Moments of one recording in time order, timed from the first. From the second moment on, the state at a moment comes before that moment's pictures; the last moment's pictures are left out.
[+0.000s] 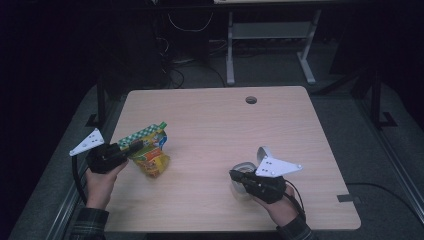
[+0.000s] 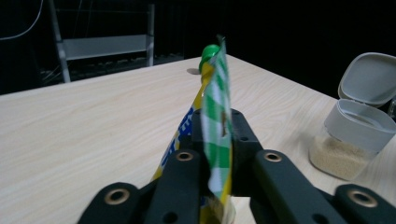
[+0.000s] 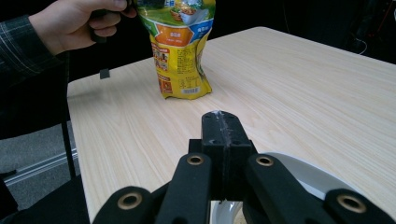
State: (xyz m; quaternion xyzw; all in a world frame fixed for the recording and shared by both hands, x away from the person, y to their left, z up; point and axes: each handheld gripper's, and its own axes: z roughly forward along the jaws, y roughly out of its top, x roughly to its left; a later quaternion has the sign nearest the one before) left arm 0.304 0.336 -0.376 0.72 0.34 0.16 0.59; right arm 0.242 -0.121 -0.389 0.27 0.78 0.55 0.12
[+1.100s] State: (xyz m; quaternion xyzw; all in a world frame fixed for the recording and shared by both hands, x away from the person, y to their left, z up) left arm 0.243 0.346 -0.409 0.75 0.37 0.15 0.52; right arm 0.226 -0.157 -0.390 0.27 0.79 0.54 0.11
